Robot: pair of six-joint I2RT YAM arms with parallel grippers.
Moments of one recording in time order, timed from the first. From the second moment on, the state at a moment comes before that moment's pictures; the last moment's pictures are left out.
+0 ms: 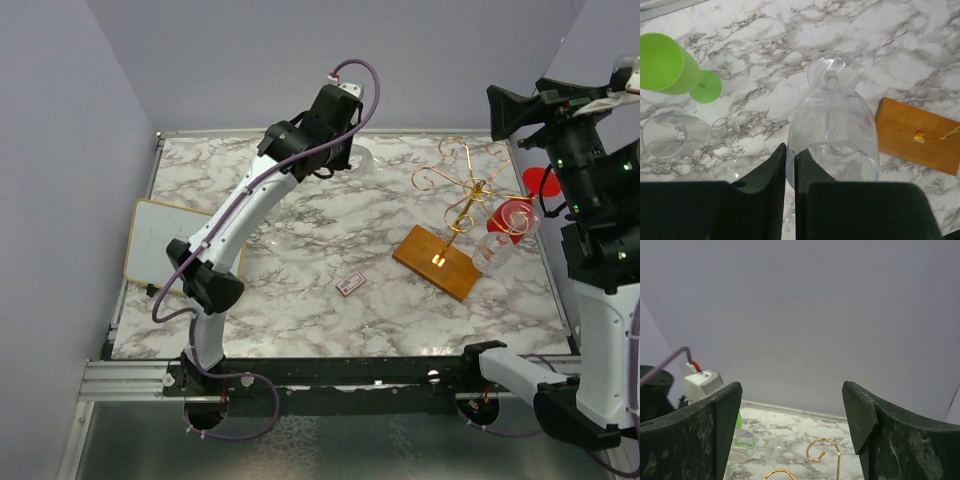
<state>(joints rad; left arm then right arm) -0.73 1.90 2.31 -1.03 -0.26 -0.32 0.16 1.08 1.75 -0.36 -0.10 0.11</state>
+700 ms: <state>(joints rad) -0.66 2.03 2.26 -1.25 -0.23 -0.16 0.16 1.01 1.62 -0.34 -0.07 0.06</state>
